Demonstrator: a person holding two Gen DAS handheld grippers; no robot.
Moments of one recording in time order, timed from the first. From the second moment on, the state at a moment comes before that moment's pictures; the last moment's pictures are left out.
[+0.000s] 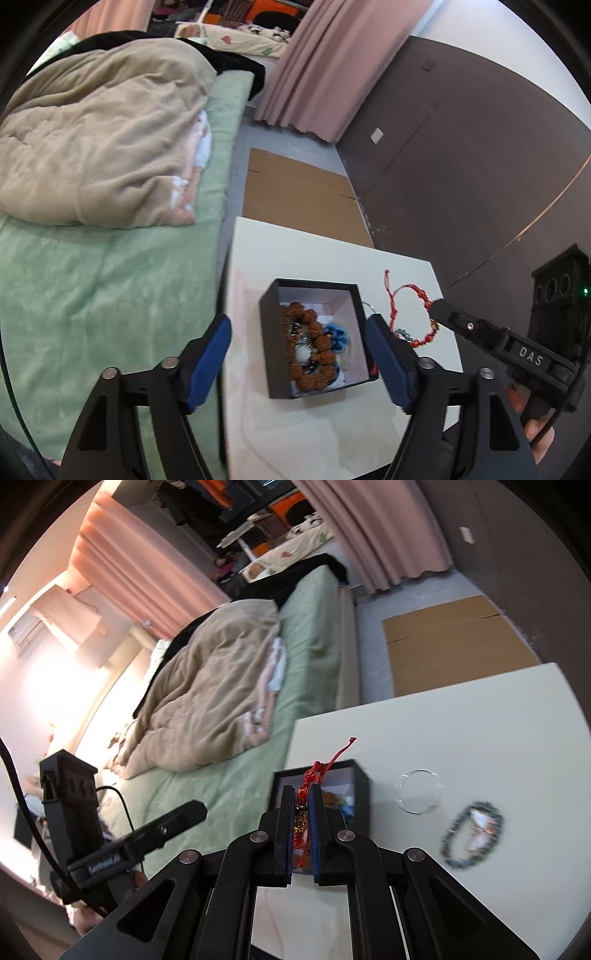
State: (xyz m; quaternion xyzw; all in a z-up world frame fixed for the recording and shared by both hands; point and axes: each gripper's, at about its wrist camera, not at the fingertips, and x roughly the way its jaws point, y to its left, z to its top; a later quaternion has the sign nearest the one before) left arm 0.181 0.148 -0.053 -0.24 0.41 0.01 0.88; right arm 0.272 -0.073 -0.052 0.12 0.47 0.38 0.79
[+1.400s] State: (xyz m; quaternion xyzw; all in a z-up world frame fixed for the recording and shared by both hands) left arm 0.218 -0.003 -0.041 -0.14 0.46 -0.05 0.88; right arm 0.282 -0.236 -0.083 0.18 0.50 0.28 0.80
